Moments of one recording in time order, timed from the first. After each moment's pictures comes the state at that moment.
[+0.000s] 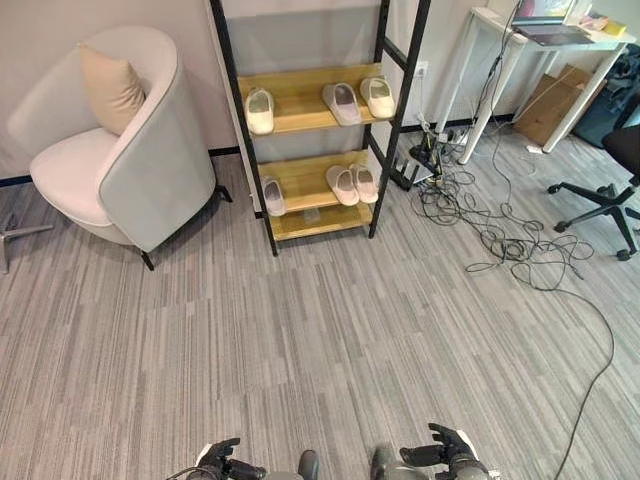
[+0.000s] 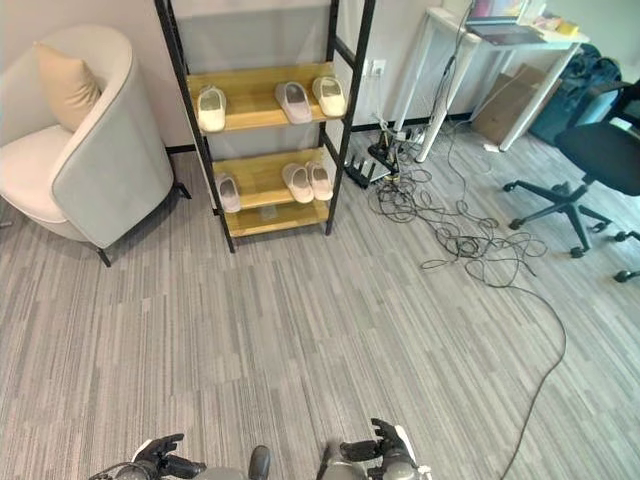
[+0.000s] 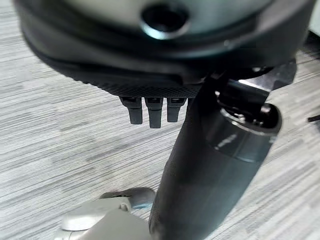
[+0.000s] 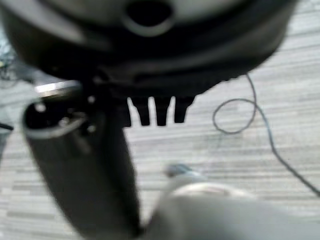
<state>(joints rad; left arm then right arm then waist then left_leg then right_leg) -0.07 0.23 -0.23 1.34 -0.19 -0.10 0.08 -0.09 -0.23 0.25 1.20 0.13 -0.08 -0.16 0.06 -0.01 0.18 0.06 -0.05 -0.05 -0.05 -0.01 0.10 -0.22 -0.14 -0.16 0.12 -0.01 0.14</state>
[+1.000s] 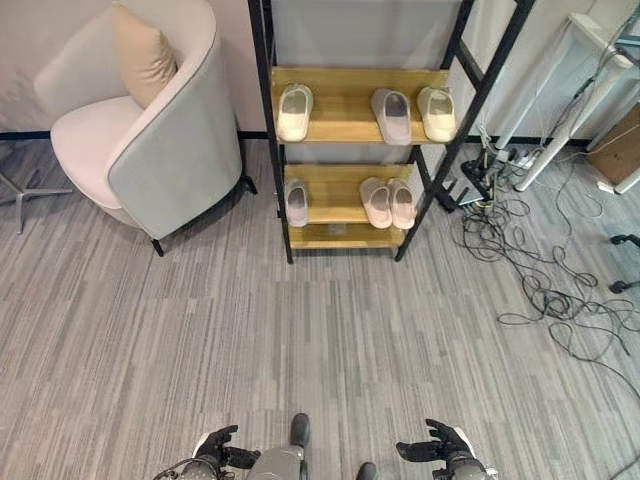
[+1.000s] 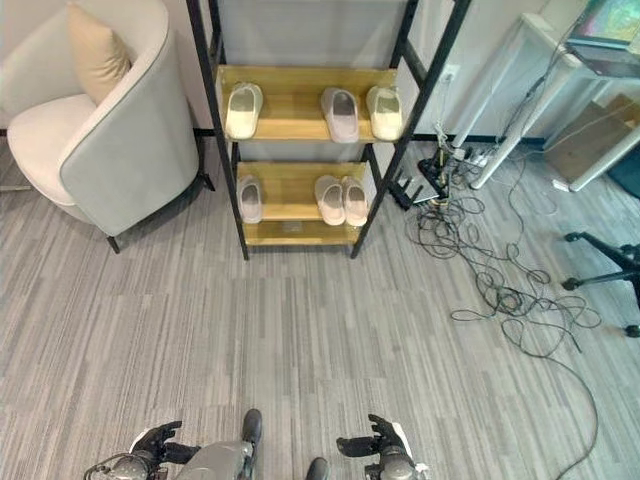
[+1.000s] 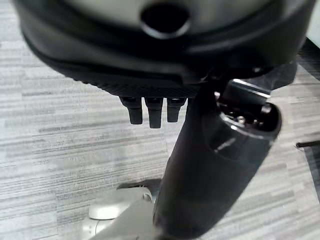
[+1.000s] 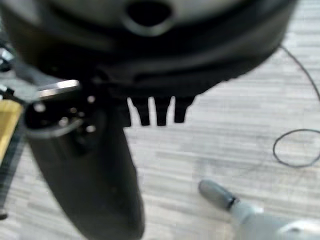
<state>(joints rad) -0.08 0.24 -0.22 1.29 -0.19 -0.11 0.07 -0.11 -0.23 0.27 1.20 0.17 -0.09 -0.17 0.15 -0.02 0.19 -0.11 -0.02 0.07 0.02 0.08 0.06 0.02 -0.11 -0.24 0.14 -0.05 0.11</state>
